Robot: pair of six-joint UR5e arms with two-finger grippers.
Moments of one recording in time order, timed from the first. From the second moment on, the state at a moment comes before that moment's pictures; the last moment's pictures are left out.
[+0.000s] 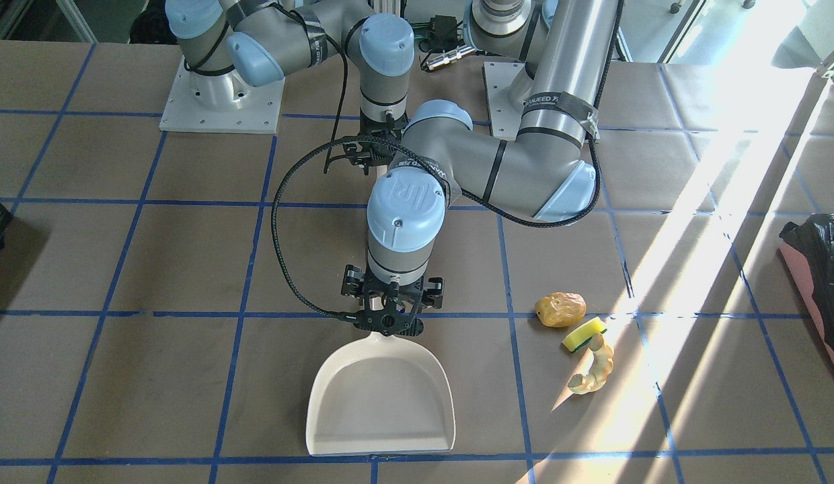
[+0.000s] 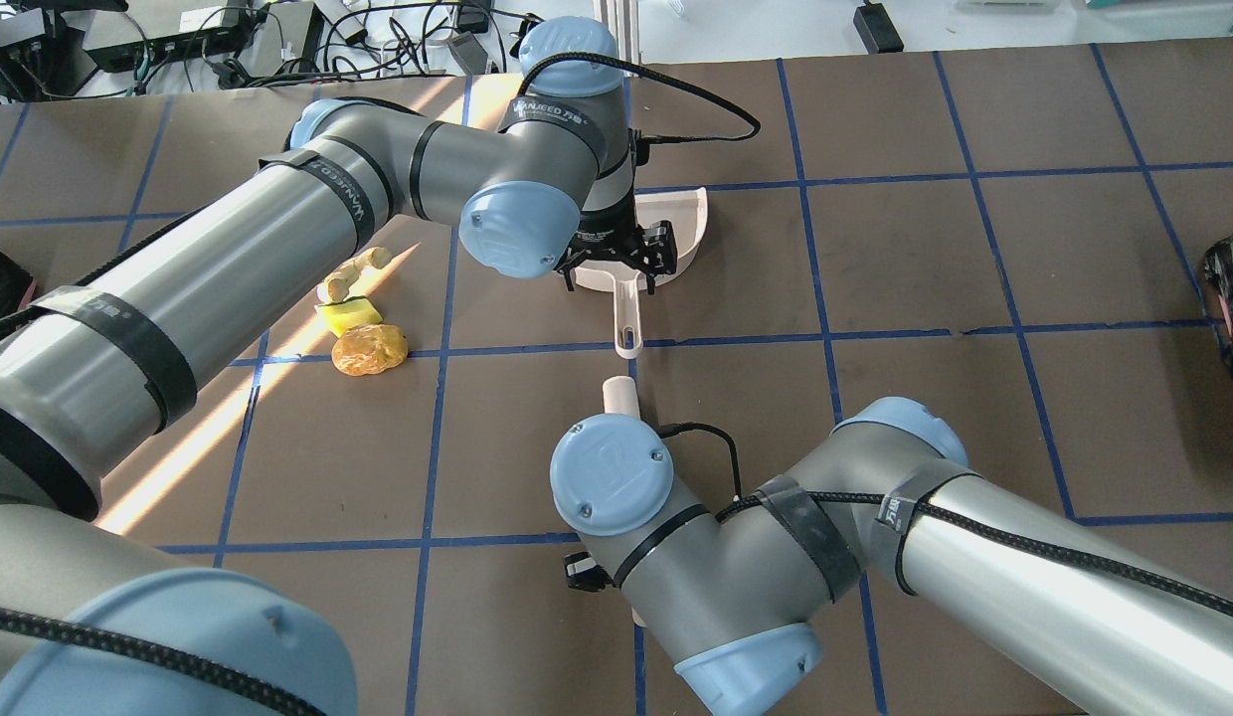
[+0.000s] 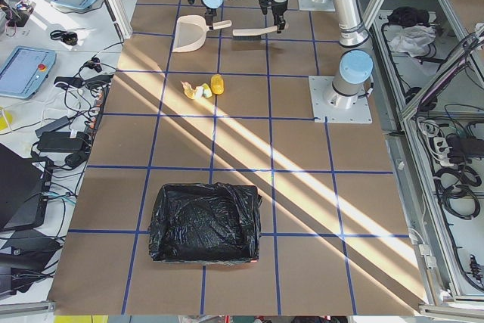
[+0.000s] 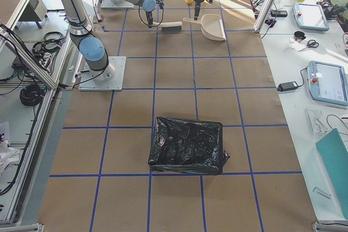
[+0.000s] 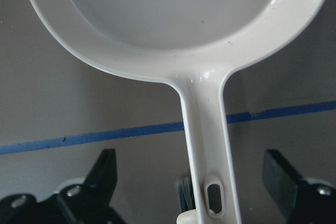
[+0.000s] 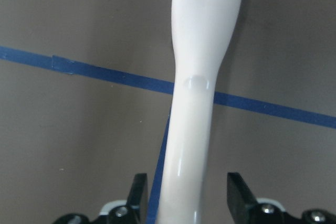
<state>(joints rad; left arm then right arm) -1.91 -2.10 -1.47 -1.19 1.51 -0.20 2.21 -1.45 2.15 -2.18 -1.58 0.42</state>
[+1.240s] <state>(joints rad) -1.93 -2.11 -1.52 -1.14 1.49 -0.11 2.21 -1.49 2.14 -2.14 -1.58 0.50</state>
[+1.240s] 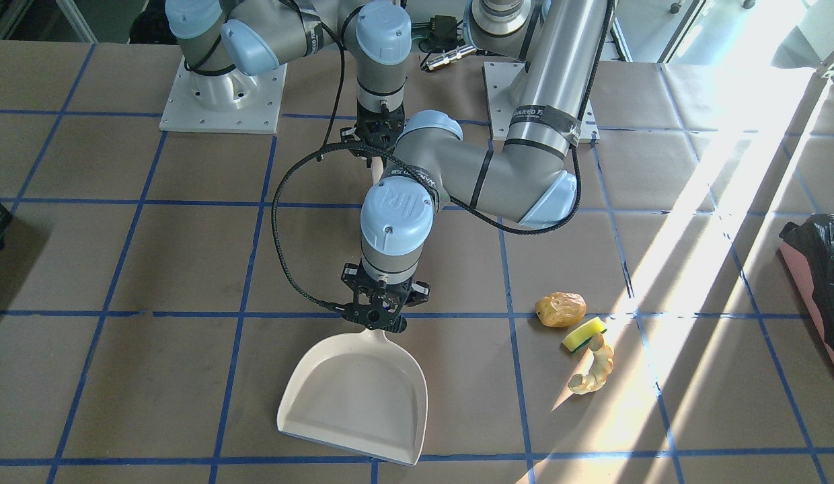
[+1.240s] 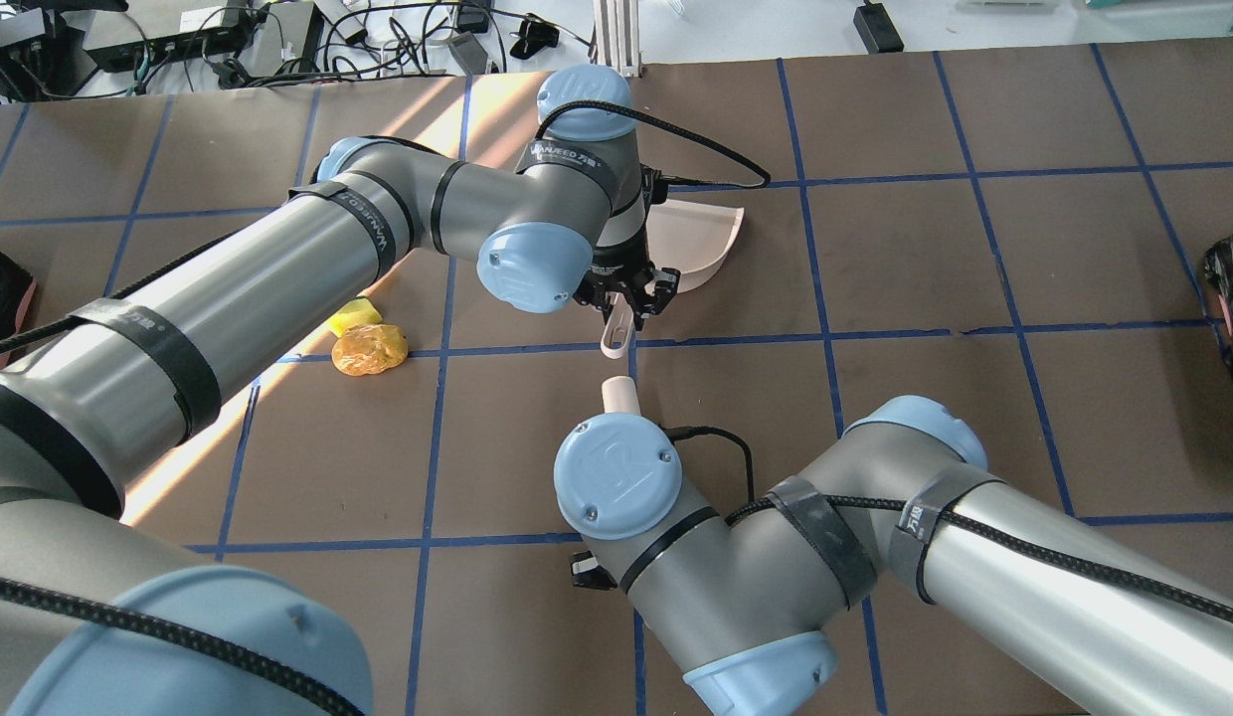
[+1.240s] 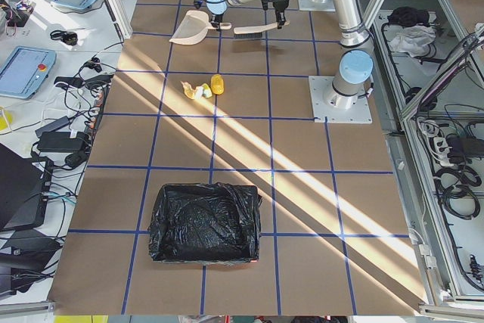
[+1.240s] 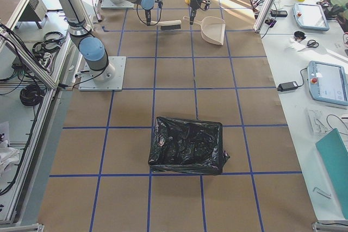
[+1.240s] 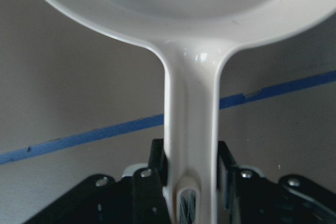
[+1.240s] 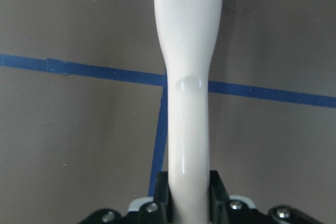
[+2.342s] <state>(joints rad) -1.67 -1.91 -1.49 -1.22 1.61 0.26 2.21 -1.49 2.14 -2.14 -1.58 0.50</state>
